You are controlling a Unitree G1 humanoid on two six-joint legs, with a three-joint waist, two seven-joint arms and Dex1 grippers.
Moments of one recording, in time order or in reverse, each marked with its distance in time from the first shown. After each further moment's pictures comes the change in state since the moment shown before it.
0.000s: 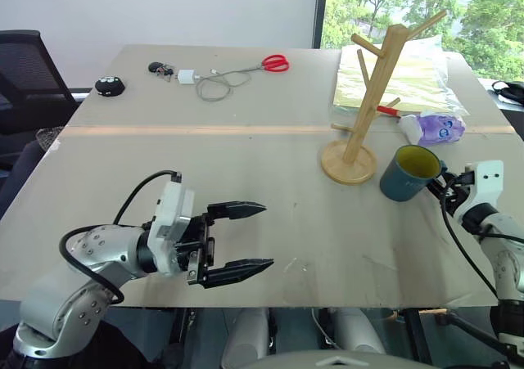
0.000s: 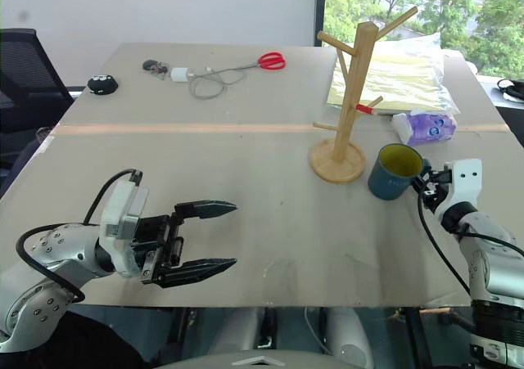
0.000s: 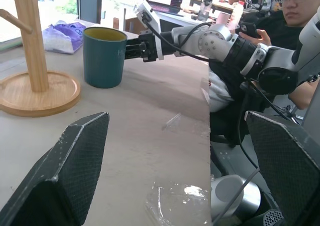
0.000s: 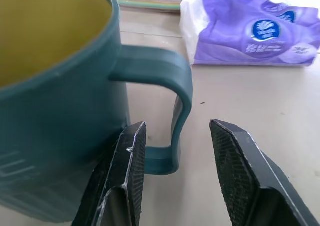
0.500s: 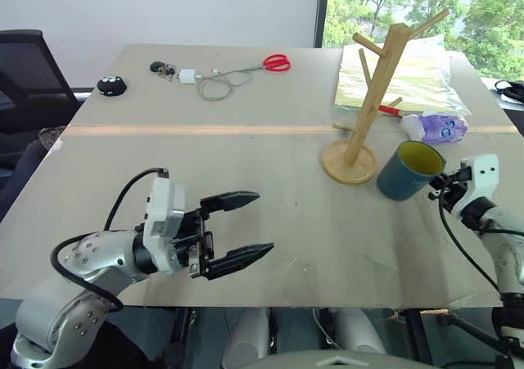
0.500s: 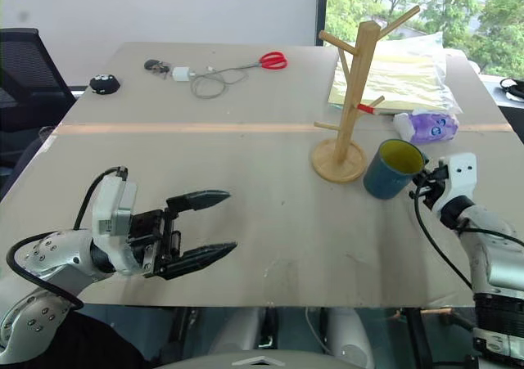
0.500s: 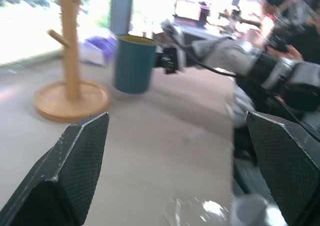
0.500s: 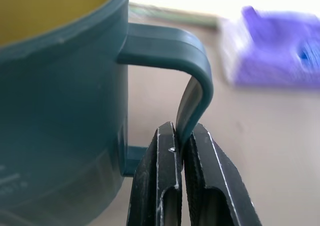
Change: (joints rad) left arm 0.019 -0.085 0.043 -0.032 -0.028 -0.038 0.132; right arm -0.007 -0.128 0.012 -0.100 0.093 0.027 0.182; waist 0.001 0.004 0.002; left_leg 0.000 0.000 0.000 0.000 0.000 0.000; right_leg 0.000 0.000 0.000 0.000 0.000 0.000
